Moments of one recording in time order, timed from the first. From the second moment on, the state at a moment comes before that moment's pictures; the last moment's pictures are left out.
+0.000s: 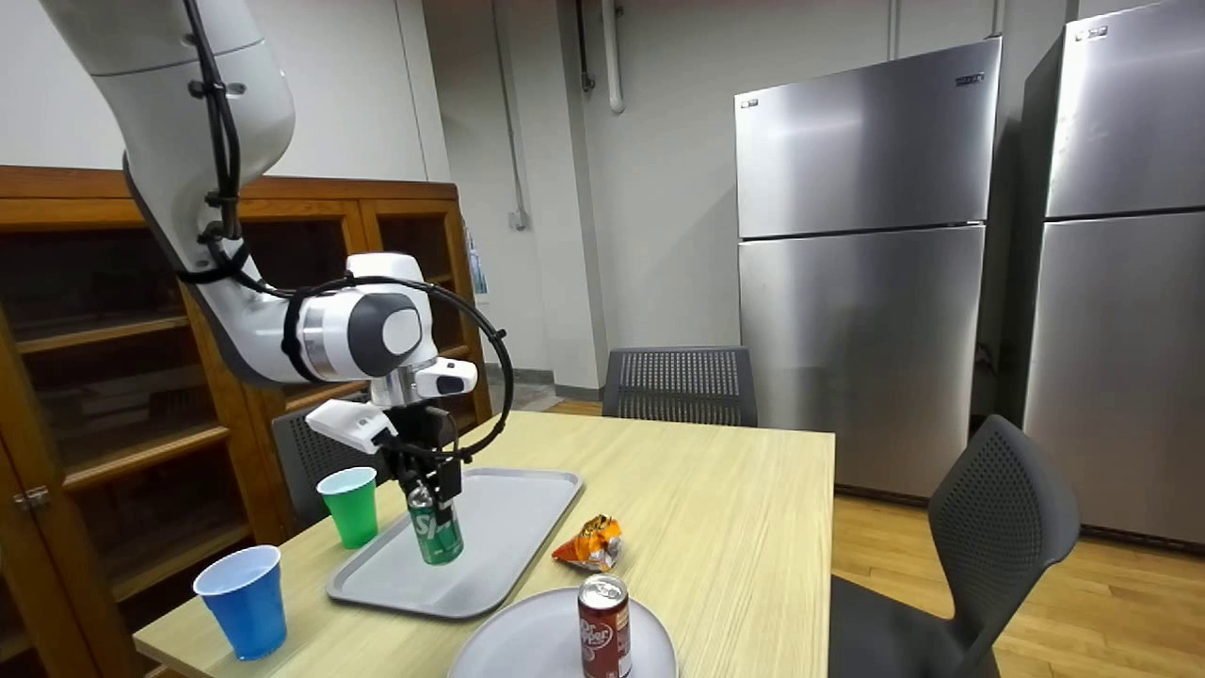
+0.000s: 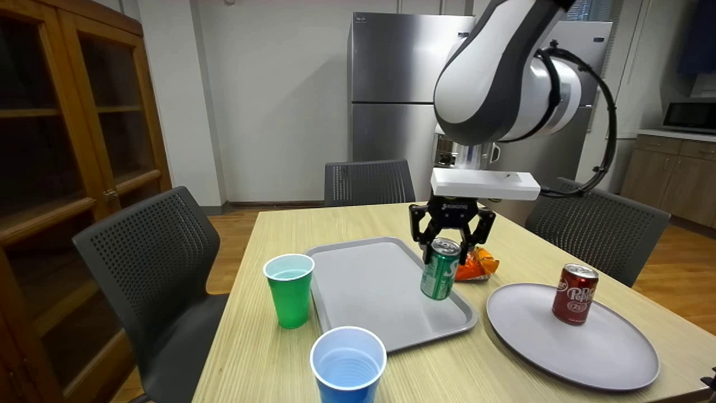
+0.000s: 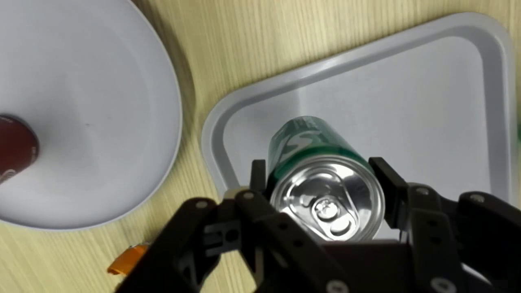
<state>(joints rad) 0.15 0.22 0.06 -2.43 0.01 2.69 0.45</state>
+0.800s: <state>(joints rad) 0.26 0.50 0.08 -2.12 0.01 2.63 0.45</state>
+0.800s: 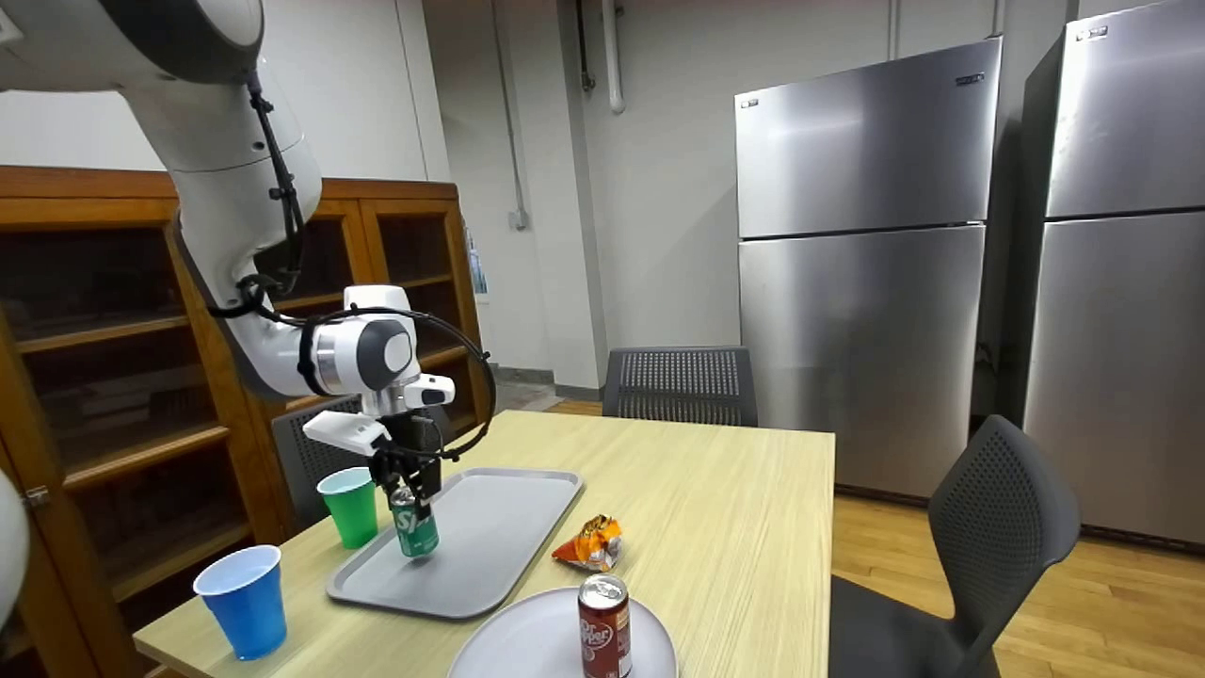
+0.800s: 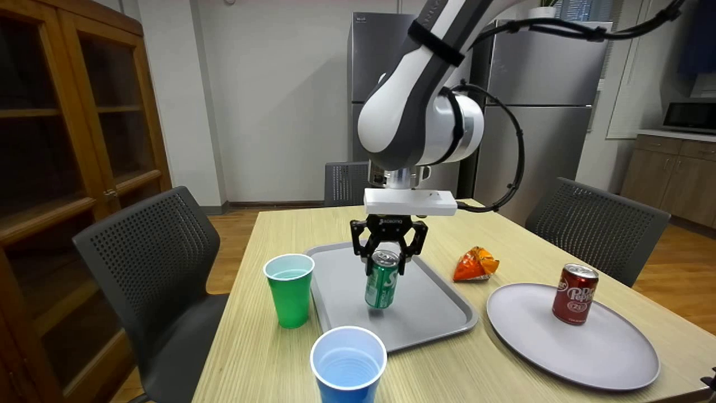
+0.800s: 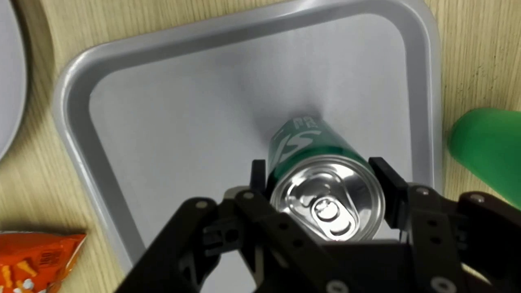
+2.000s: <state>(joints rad) 0.29 0.60 0.07 -1.94 0.00 2.44 0.43</state>
